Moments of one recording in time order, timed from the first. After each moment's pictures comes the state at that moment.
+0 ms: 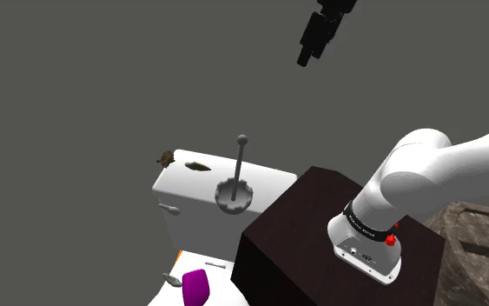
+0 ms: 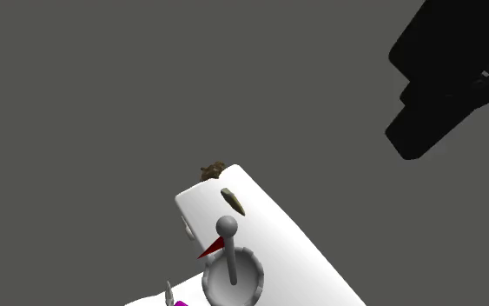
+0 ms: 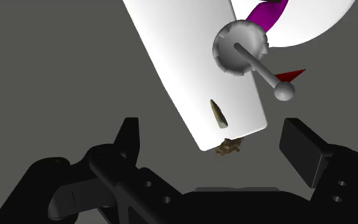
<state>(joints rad) 0.01 -0.83 0.02 -2.34 0.05 1.62 -0.12</state>
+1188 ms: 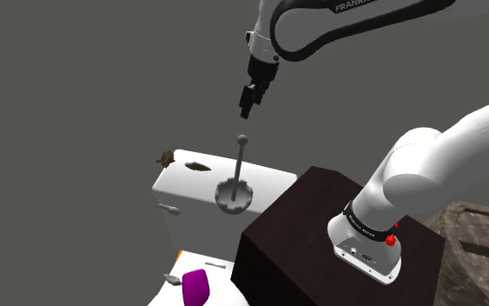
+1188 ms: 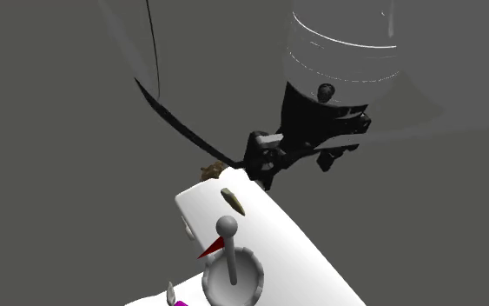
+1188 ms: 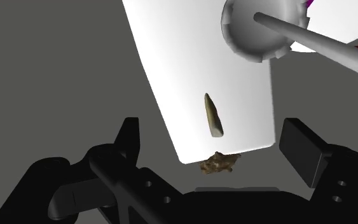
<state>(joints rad) 0.08 -0.45 0.10 -2.51 0.06 2.18 -0.17</state>
